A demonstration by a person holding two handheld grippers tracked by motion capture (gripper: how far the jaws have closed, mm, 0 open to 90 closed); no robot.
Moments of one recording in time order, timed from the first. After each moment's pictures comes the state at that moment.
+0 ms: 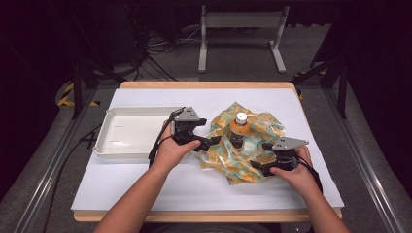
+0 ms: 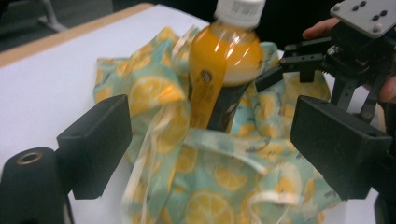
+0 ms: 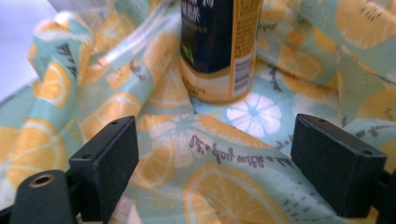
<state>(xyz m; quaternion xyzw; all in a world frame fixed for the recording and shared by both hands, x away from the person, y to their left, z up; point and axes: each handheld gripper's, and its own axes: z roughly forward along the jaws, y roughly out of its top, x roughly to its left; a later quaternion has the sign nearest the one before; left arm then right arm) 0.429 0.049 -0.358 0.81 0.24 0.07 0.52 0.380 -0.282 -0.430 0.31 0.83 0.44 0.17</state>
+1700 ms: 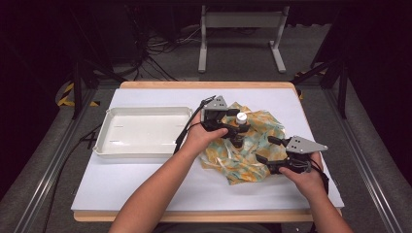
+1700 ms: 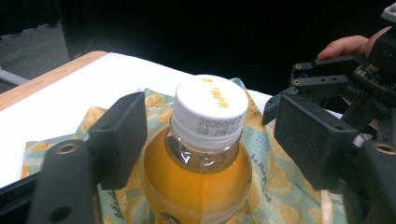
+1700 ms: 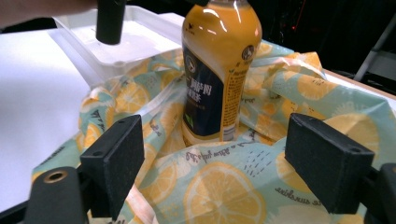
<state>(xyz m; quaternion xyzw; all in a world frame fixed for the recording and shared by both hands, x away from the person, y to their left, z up) 0.470 -0.023 -0.361 0.80 0.16 0.03 0.58 0.359 -0.293 -0.402 0.27 0.78 0.52 0.23</state>
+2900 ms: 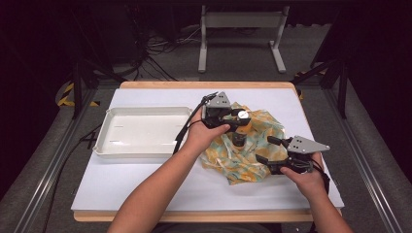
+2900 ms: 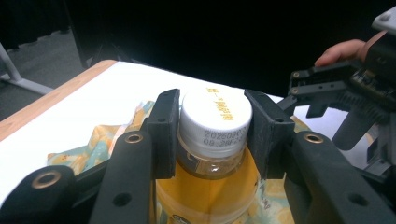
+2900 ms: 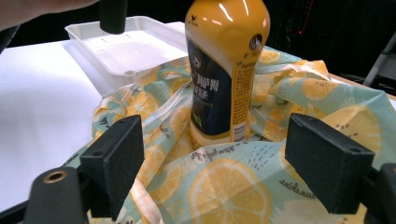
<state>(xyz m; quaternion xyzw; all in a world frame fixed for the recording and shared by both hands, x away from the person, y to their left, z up) 0.460 -0.024 -0.335 0.81 0.15 0.06 0.56 0.358 -0.294 -0.400 0.26 0.77 0.53 0.22</state>
